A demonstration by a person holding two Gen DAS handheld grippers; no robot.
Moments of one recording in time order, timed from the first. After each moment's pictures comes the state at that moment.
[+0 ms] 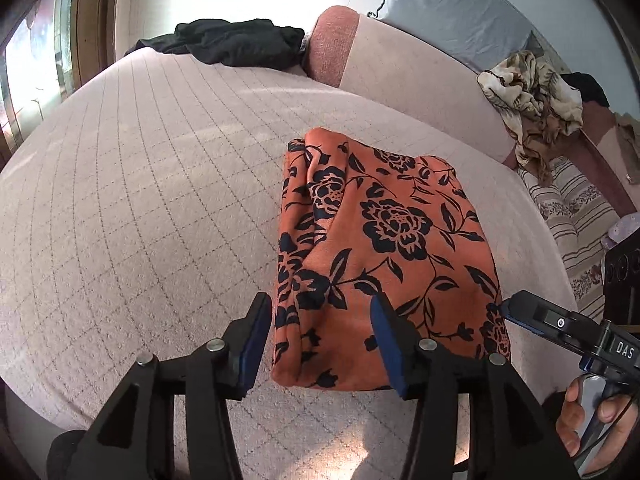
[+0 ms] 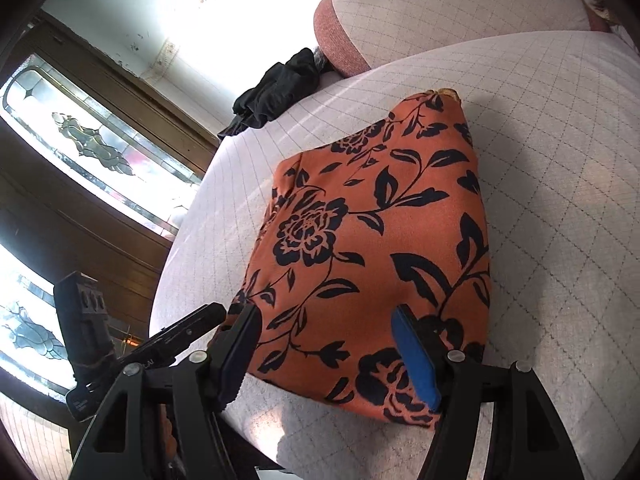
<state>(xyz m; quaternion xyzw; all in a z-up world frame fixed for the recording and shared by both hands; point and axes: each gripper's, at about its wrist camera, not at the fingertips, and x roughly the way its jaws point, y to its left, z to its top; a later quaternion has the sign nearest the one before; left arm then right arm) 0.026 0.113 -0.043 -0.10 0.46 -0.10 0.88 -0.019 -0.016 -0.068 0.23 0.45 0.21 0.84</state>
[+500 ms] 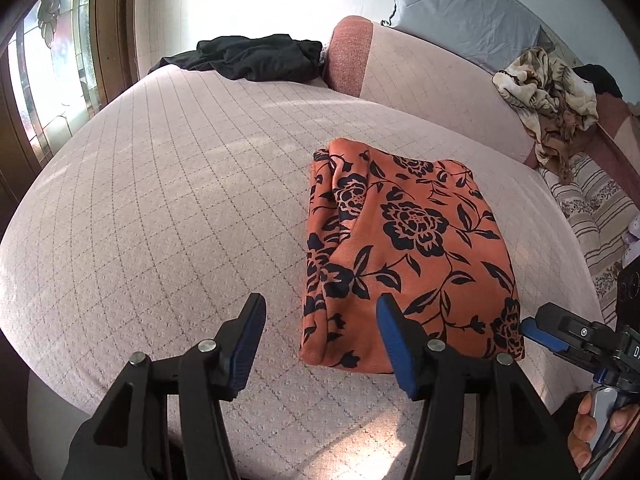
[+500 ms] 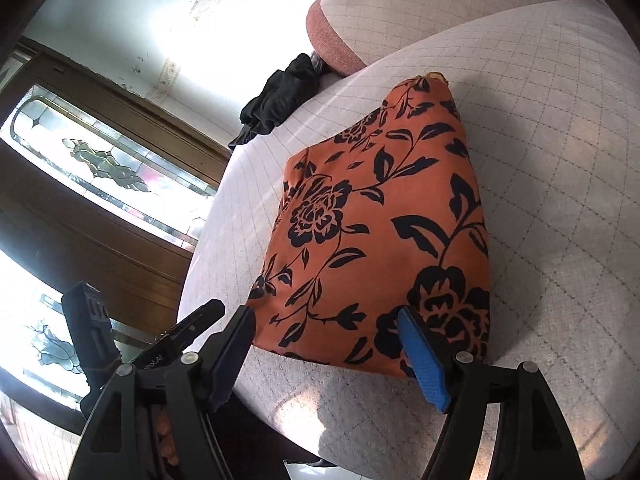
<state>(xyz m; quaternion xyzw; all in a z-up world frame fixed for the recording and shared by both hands) 0.016 0.112 -0.033 -0.07 0.45 -0.05 0.89 -0.045 -0.032 -0.077 0.29 0.44 0.21 0.82</state>
